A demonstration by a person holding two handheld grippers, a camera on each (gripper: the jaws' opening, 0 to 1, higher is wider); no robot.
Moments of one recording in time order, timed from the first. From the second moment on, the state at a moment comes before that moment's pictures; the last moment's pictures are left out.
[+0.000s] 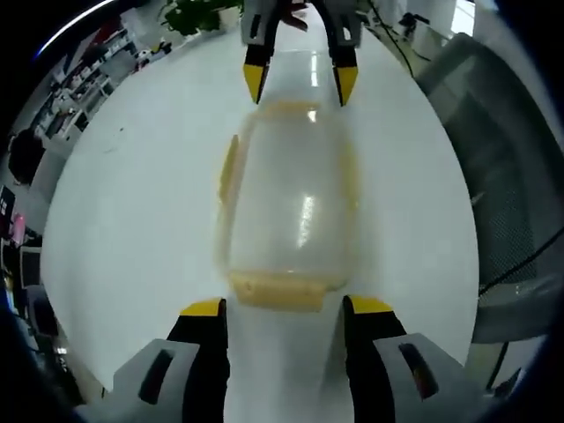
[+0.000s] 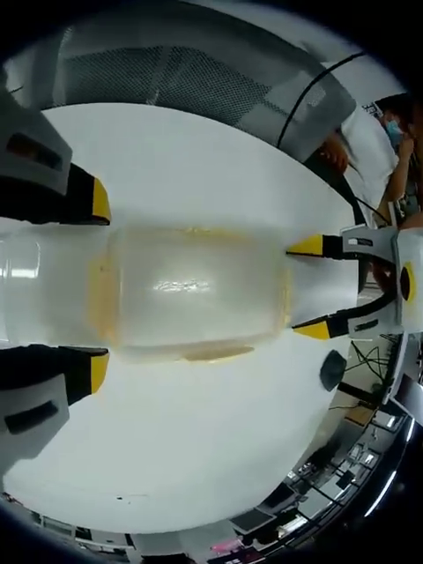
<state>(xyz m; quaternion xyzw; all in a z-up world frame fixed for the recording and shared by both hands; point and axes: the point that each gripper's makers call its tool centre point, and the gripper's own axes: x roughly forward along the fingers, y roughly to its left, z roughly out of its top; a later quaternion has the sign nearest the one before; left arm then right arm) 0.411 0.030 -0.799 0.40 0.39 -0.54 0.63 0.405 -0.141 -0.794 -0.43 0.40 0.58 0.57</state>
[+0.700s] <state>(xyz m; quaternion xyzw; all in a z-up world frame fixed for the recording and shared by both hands) 0.412 0.021 -0.802 0.37 0.39 -0.57 0.63 0.411 -0.145 -0.808 -0.43 0.42 0.58 0.56</state>
